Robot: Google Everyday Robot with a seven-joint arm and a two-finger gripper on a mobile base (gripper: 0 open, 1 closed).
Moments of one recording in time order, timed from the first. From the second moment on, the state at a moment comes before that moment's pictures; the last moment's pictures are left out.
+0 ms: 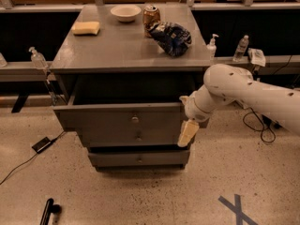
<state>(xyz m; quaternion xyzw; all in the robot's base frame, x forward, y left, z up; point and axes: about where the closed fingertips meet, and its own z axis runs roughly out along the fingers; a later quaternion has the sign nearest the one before) 0.621 -0.133 0.653 -0.65 0.73 0.06 0.21</state>
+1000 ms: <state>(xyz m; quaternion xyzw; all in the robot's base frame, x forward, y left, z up) 0.542 -0.140 0.670 -0.61 0.76 0.05 0.22</state>
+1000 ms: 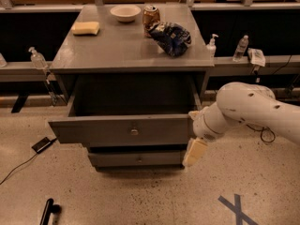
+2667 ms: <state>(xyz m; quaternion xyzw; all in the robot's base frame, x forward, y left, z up) 0.605 -0.100 0.751 -0.66 0.66 0.03 0.37</state>
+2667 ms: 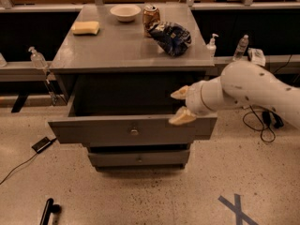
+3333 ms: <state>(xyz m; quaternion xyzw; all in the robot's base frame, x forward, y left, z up) 0.692 -0.094 0.760 -0.64 0.65 0.08 0.41</state>
